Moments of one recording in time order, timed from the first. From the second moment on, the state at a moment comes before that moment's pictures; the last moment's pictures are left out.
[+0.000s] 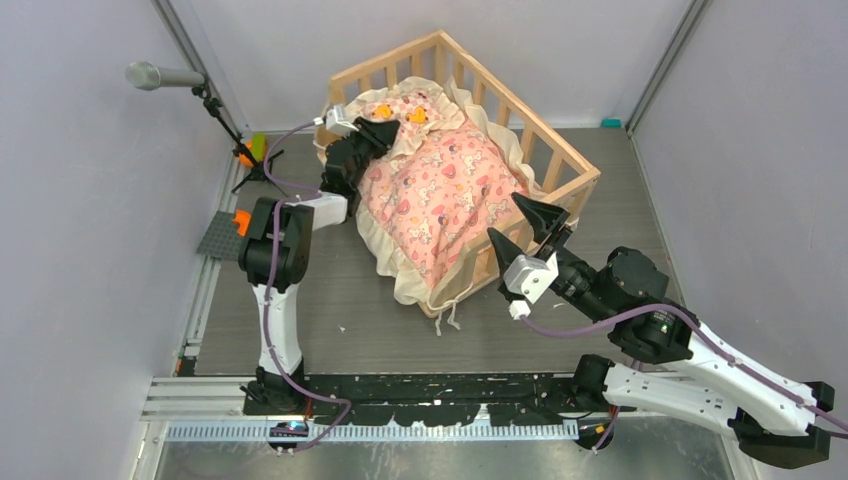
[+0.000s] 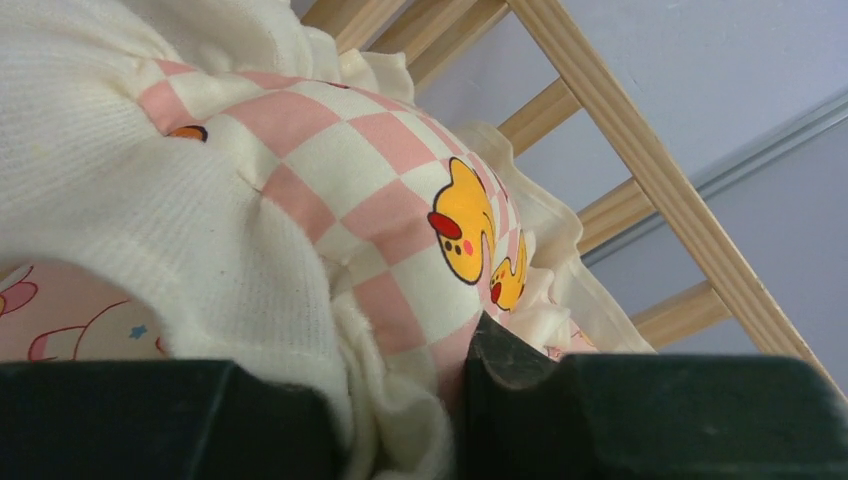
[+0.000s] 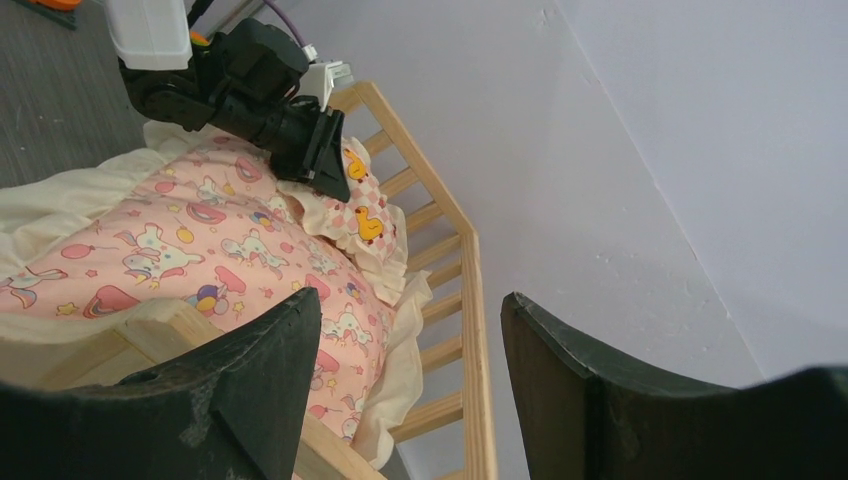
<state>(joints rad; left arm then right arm) -0.27 2.10 1.31 0.97 0.09 -0.83 1.06 0.66 0.93 -0.11 0.17 -1.01</state>
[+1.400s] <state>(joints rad) -0.49 1.48 1.08 0.59 0.17 -0.76 1.06 0.60 1.14 -0.35 0.39 -0.37</state>
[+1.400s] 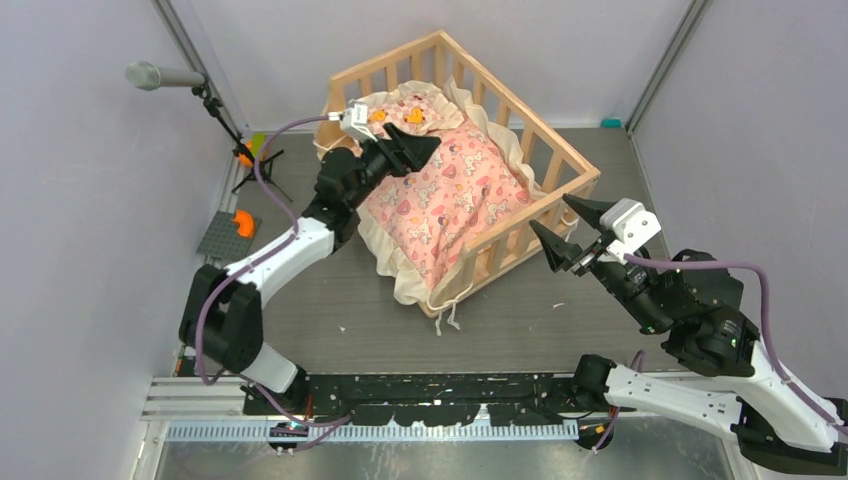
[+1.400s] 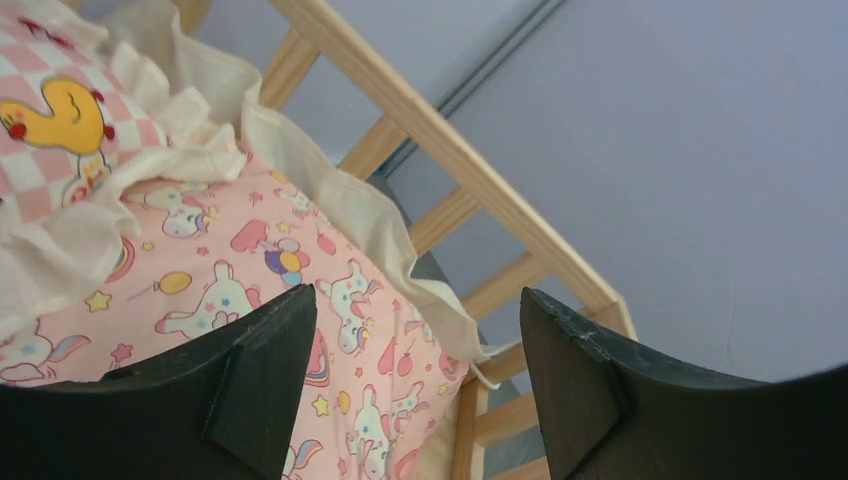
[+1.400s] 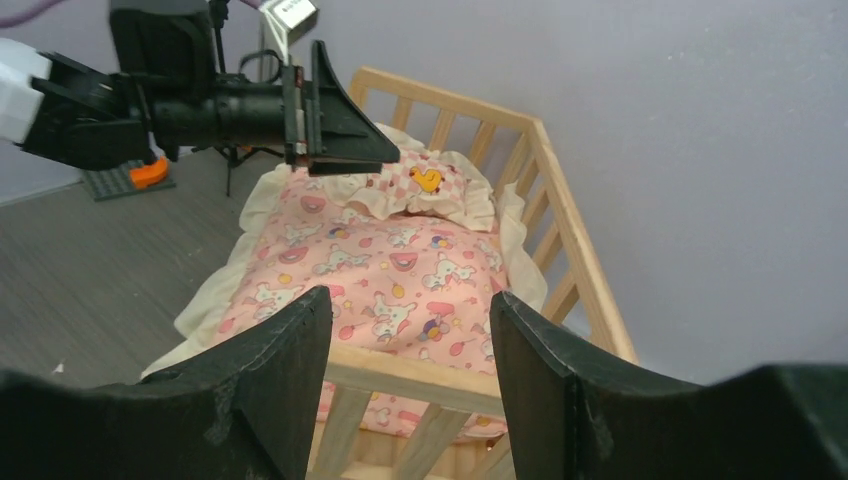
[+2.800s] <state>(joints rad) -0.60 1.52 1.20 0.38 0.44 -0.70 1.06 0.59 1.21 -0.51 0.47 -0.14</state>
